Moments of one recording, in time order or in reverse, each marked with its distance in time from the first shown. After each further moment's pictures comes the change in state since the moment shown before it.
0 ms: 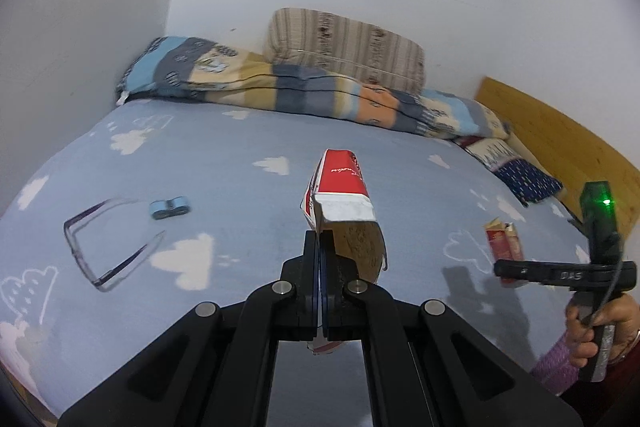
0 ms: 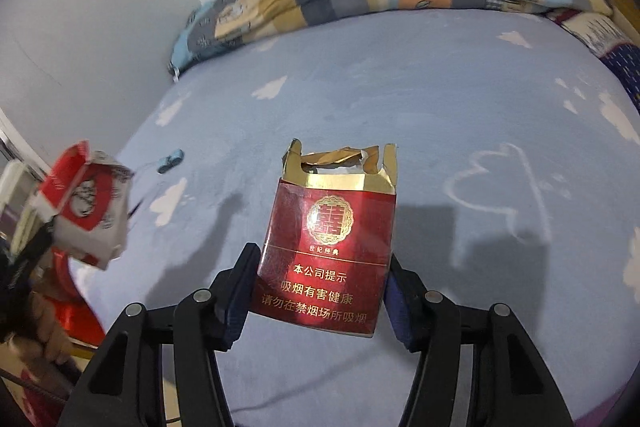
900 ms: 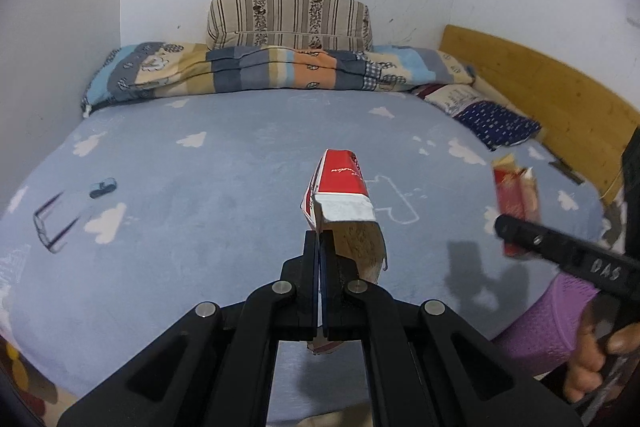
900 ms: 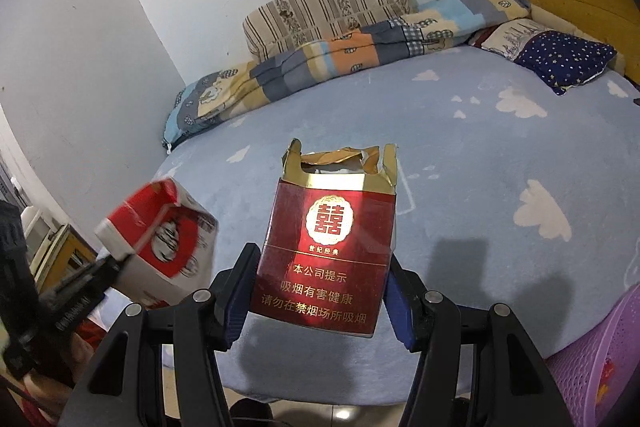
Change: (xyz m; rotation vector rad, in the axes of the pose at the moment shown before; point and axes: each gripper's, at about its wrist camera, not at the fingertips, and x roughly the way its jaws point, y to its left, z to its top) left arm -0.001 -0.203 -0.059 0.136 0.088 0.031; right arm -0.144 -0.078 -0.085 0.098 -0.272 -0.031
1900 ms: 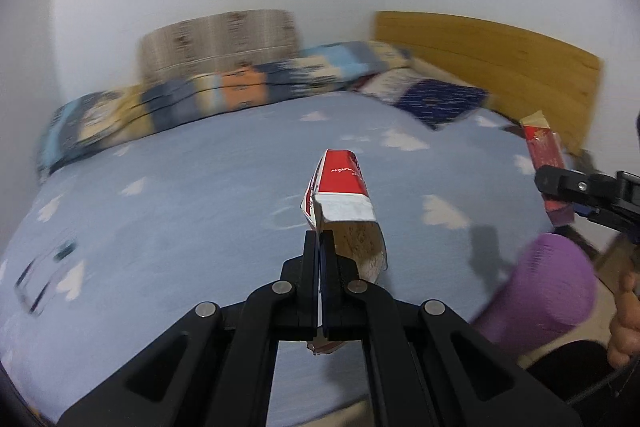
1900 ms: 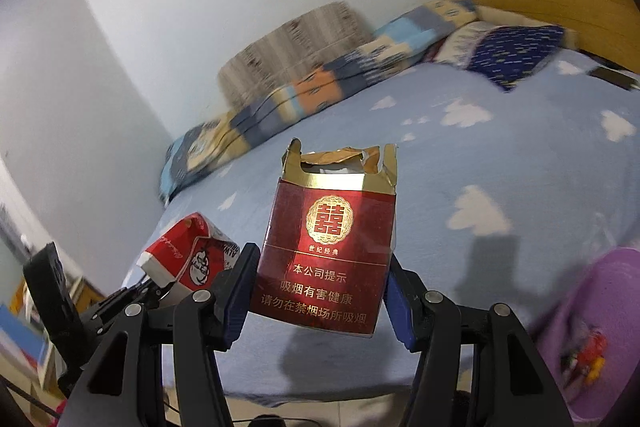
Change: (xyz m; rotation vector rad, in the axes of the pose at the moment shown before) left arm -0.002 -0.111 0.018 0.222 -0.020 -0.170; right arm -0.097 -0.065 0.001 0.167 -0.134 -0.029
